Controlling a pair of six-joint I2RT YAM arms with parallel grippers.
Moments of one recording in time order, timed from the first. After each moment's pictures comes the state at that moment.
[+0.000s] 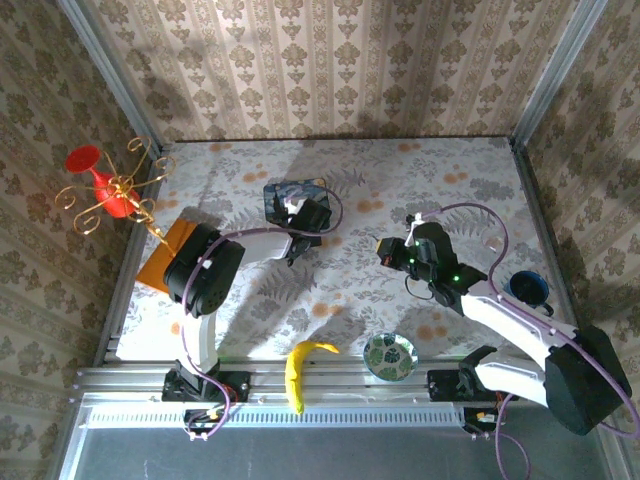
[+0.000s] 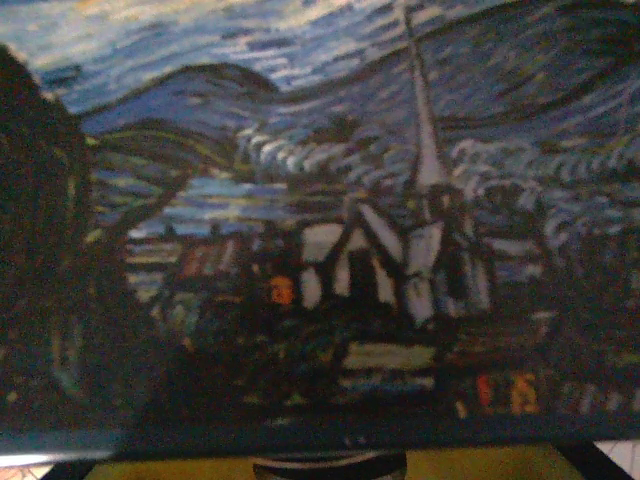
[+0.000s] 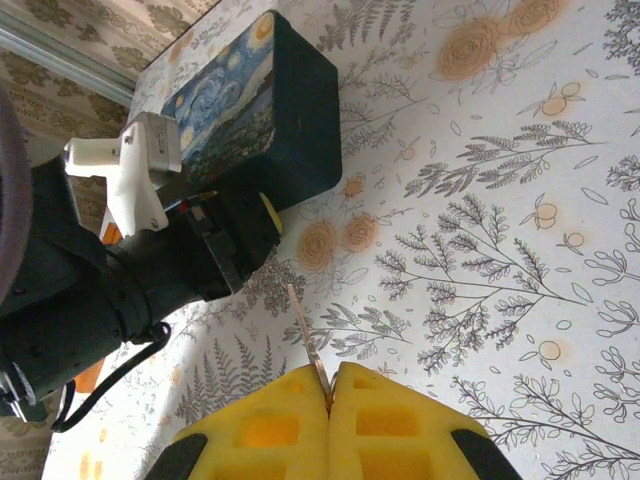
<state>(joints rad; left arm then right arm) -0.71 1.95 1.16 -0.19 -0.39 -0.66 0.48 1.12 0.57 0.03 -0.11 0.79</state>
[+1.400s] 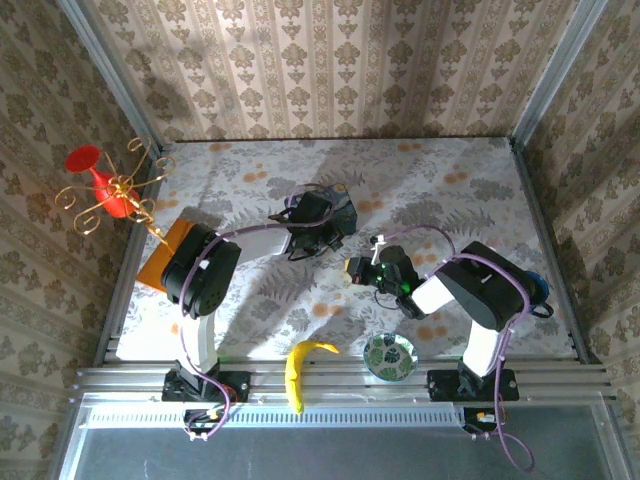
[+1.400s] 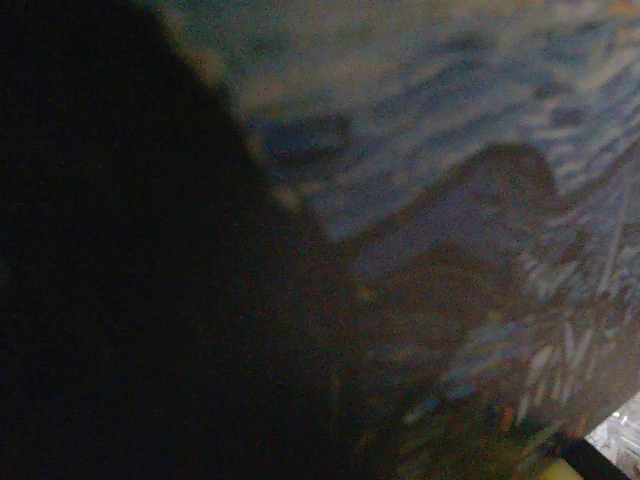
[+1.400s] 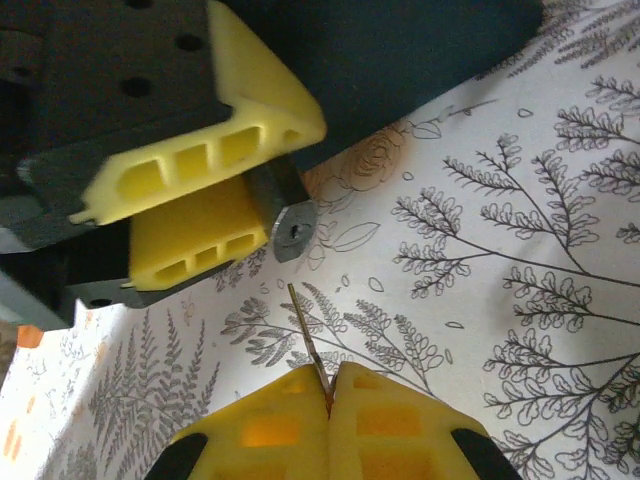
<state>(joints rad) -0.70 1.93 1.20 -0.18 0.18 -1.15 0.59 1.82 0.46 0.92 -0.13 0.79</state>
